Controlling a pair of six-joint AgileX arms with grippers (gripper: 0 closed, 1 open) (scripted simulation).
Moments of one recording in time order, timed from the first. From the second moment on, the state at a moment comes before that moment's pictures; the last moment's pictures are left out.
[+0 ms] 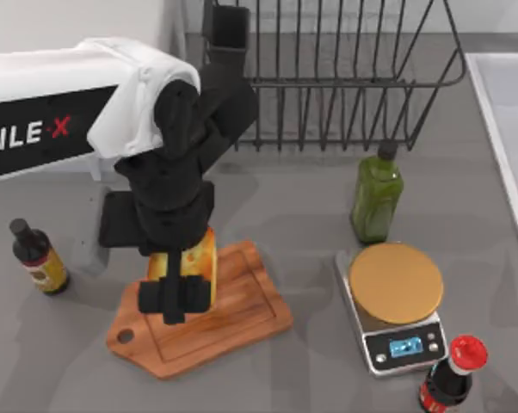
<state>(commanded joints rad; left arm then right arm) -0.63 1.84 1.31 -1.04 0.00 -2.19 0.00 0.00 0.00 0.00 0.00 0.00</state>
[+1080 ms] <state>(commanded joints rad) -0.64 1.90 1.21 -0.88 0.00 -2.19 0.00 0.00 0.00 0.00 0.00 0.00</state>
